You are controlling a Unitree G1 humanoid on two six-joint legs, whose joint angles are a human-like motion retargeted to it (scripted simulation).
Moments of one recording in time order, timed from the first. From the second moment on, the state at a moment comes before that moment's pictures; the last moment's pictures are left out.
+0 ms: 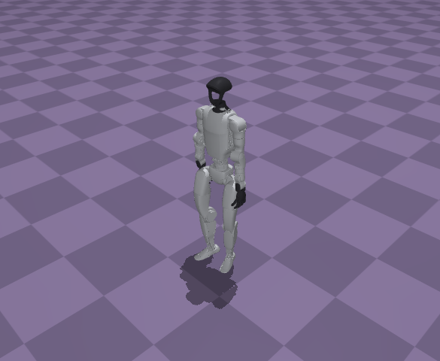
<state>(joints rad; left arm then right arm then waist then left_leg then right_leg) 0.00 0.07 0.22 1.56 0.19 0.05 -0.04 0.04 -0.17 -0.14 1.61 -0.24 0.18 0.21 -0.11 0.07 -0.12 -0.13 0.03 0.33 0.18 -0.15 0.03 -0.12 -0.01 -0.29 0.08 -0.08 -0.06</state>
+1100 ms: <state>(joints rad) 0.01 0.06 0.35 1.60 0.09 0.05 -0.02 0.12 -0.22 -0.16 1.55 -0.35 0.20 0.28 0.04 0.04 -0.19 -0.09 0.08 0.90 0.11 -0.10 -0.08 0.21 -0.11 -1.45 0.14 -0.01 0.12</state>
